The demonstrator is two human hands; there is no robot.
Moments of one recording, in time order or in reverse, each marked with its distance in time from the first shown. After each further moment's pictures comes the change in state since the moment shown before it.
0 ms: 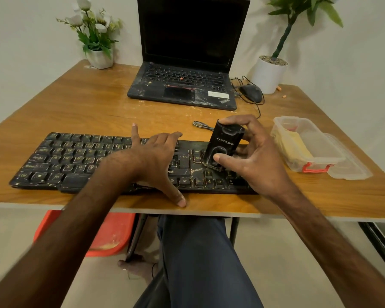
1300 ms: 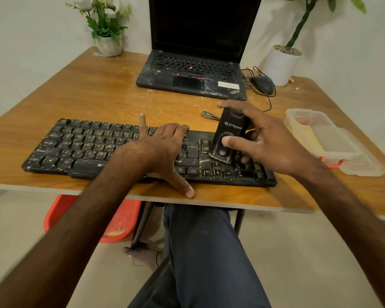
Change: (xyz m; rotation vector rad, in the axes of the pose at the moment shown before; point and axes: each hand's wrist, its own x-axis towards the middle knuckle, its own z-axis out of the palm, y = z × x) left_hand -0.001 0.004 0.003 0.073 -0.023 -0.036; right_hand 0.023 -0.005 -0.018 -0.391 -0.249 0.035
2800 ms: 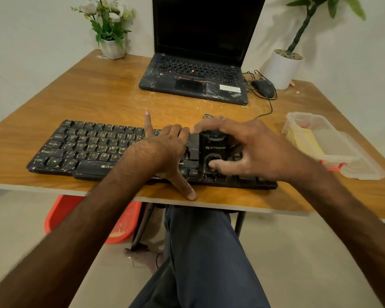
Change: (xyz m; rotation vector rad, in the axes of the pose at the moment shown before) left_hand 0.000 0.009 -0.007 0.116 -0.023 -0.056; right_hand 0.008 -0.023 0.009 -0.255 -0.206 -0.353
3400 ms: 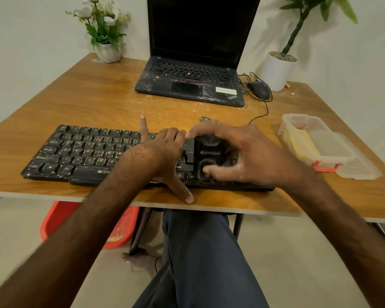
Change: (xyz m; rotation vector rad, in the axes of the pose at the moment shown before) left_hand 0.001 -0.003 0.003 -0.028 0.012 0.019; right_hand -0.001 -0.007 0.003 0.013 0.025 0.044
